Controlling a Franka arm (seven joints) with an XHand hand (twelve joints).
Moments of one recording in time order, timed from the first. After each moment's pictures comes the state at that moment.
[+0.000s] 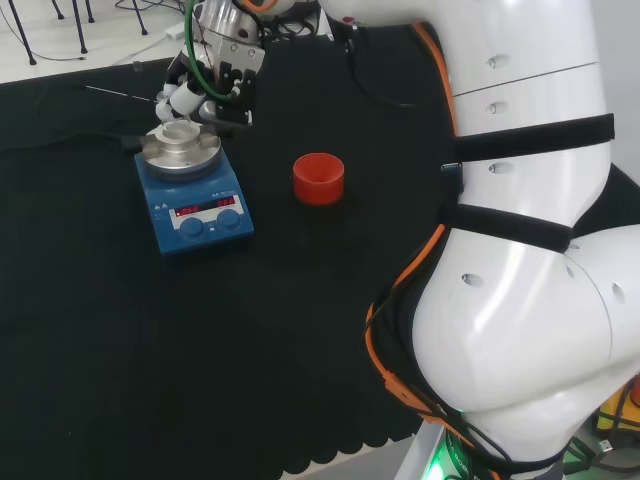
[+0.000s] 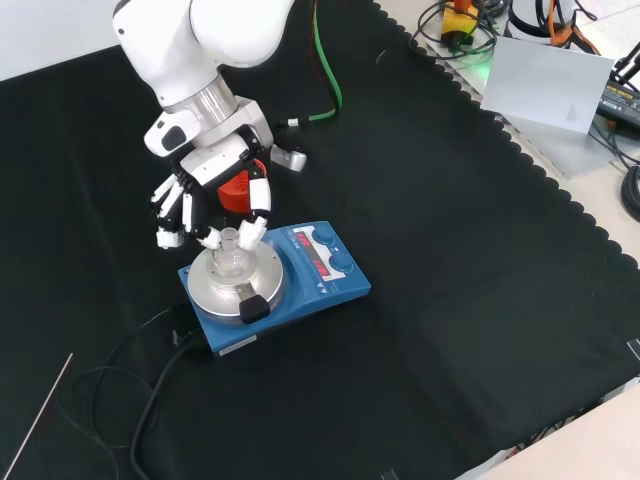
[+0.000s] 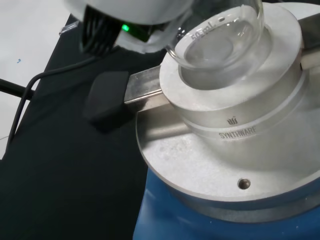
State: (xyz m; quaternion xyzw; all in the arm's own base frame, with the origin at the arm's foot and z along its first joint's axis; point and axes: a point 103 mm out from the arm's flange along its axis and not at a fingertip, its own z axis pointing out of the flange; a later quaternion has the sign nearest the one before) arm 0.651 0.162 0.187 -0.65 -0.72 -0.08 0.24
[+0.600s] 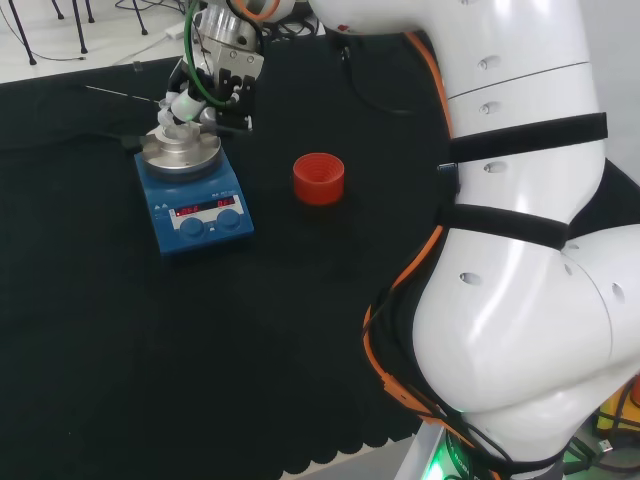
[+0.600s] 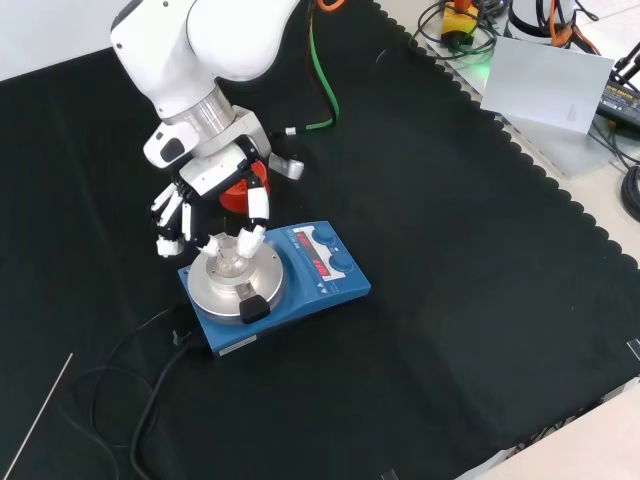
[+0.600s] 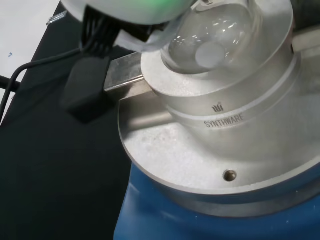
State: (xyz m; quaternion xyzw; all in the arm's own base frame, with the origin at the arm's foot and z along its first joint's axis) arm 0.655 0.162 0.173 -0.65 -0.72 -0.07 0.24
